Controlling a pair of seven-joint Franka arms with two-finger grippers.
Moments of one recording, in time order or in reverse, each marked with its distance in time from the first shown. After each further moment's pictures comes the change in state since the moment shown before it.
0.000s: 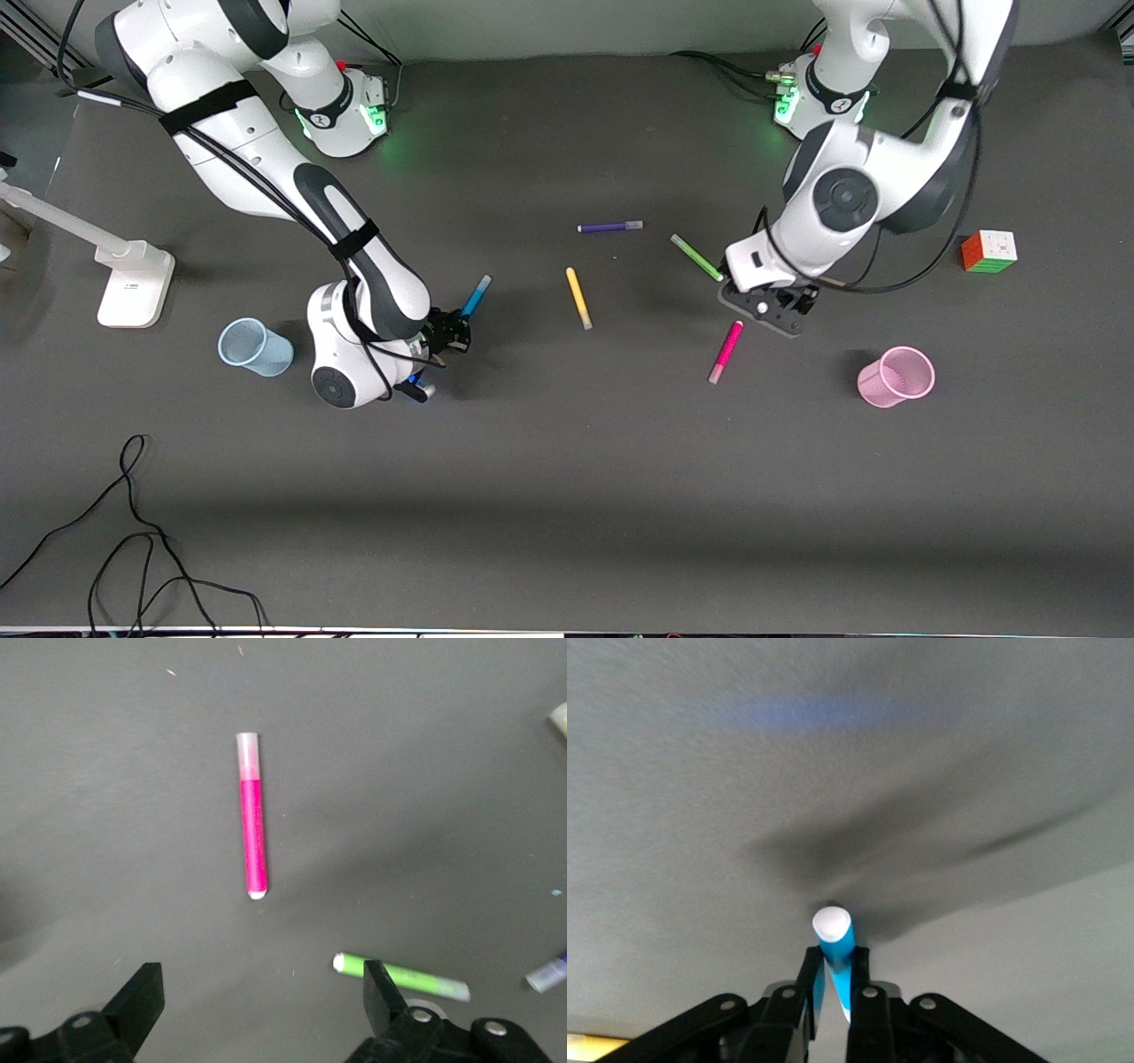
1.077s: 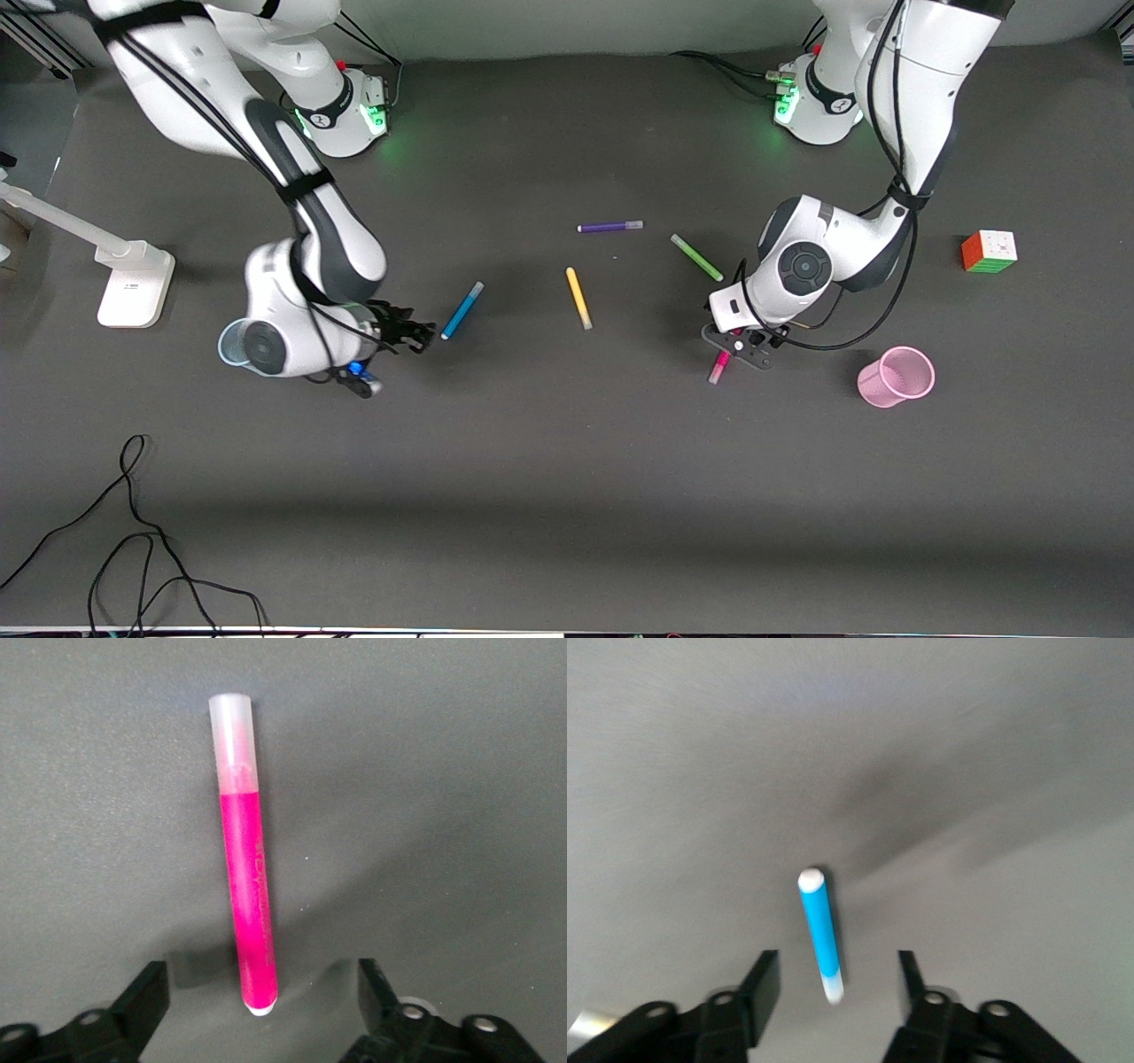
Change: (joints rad) left arm 0.000 0.266 0.025 0.007 0.081 0.245 -0.004; right arm 0.006 -0.177 -0.058 -0.176 0.001 0.135 -0.003
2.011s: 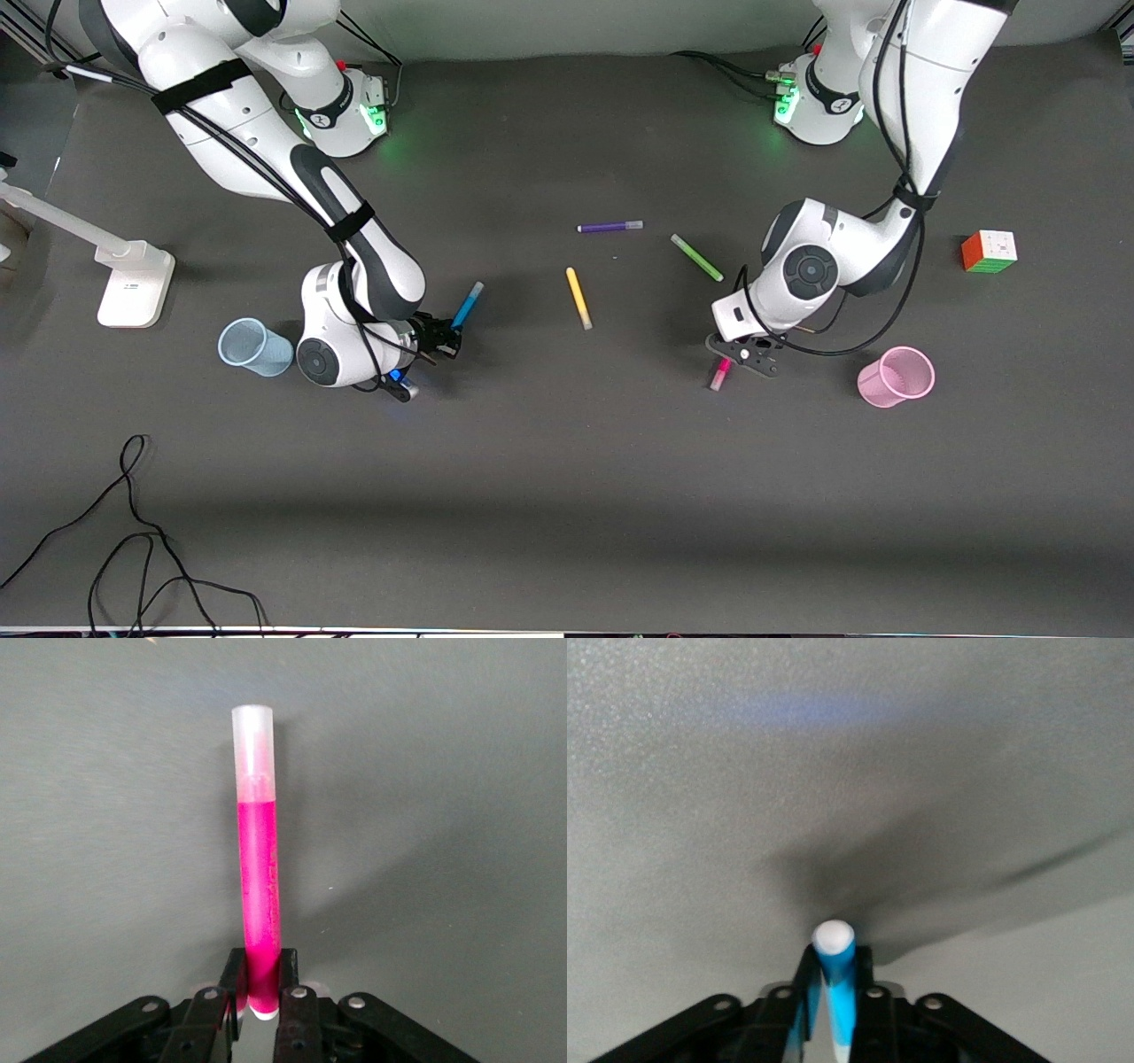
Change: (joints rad) left arm 0.007 -0.021 0.007 0.073 0.001 -0.096 -0.060; right arm 0.009 0.102 0.033 0.029 0.027 0.079 0.001
